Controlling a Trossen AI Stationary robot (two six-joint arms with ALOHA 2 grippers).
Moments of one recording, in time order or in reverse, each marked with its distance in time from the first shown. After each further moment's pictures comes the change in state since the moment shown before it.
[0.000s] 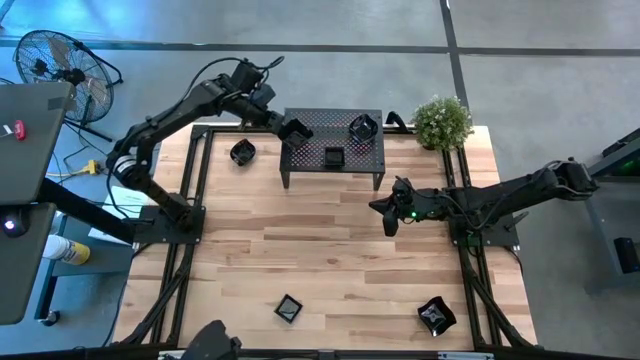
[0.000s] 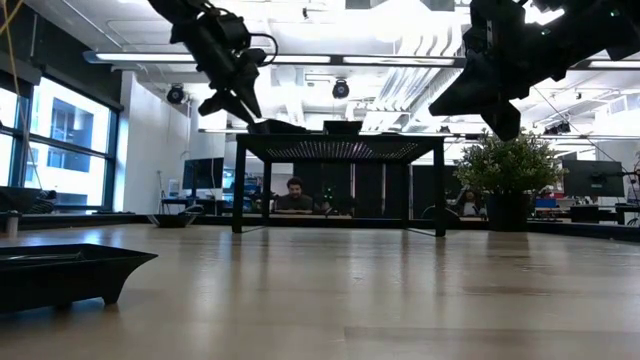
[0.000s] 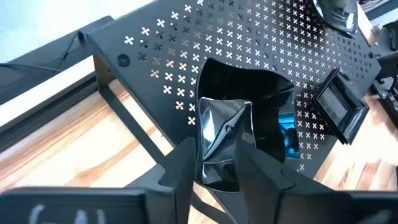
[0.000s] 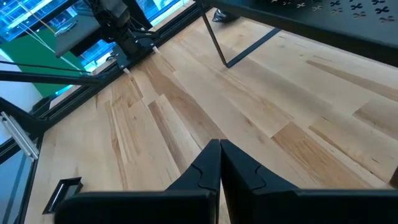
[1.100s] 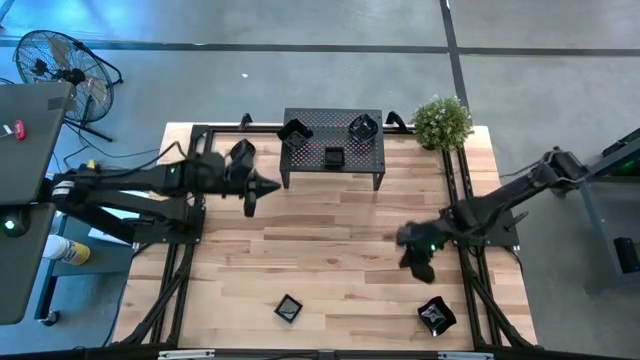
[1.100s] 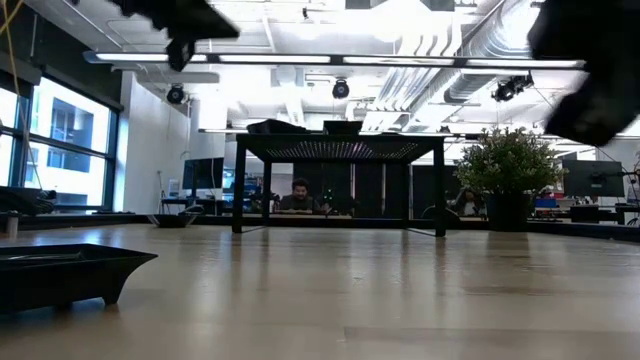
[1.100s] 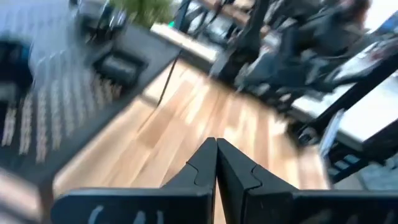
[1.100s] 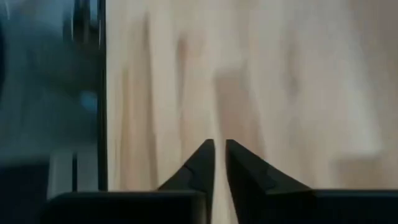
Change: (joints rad) left arm -0.741 -0.684 -0.692 0.647 -0.395 -0.218; right arm 0.282 0.040 0.129 -0.519 -0.501 0.019
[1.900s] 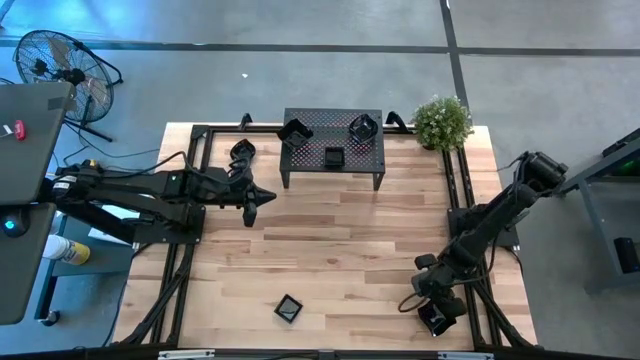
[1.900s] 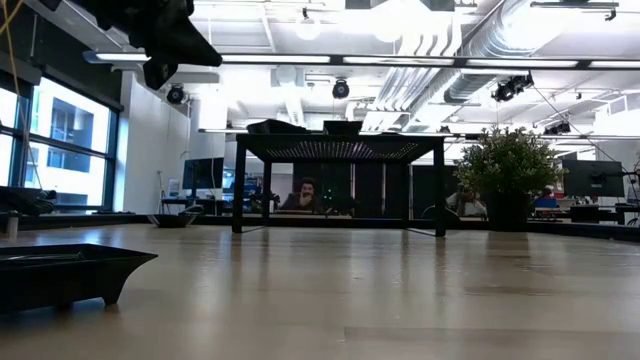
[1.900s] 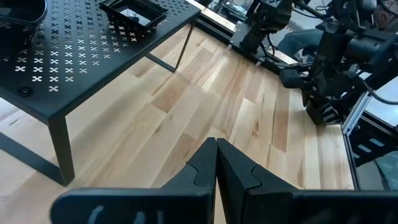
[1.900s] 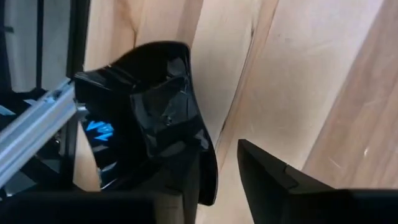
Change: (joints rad) left arm -0.124 -0.031 -0.081 -0.072 -0.149 -0.080; right arm 0.407 0.302 -0.001 -0.005 -0.111 -0.095
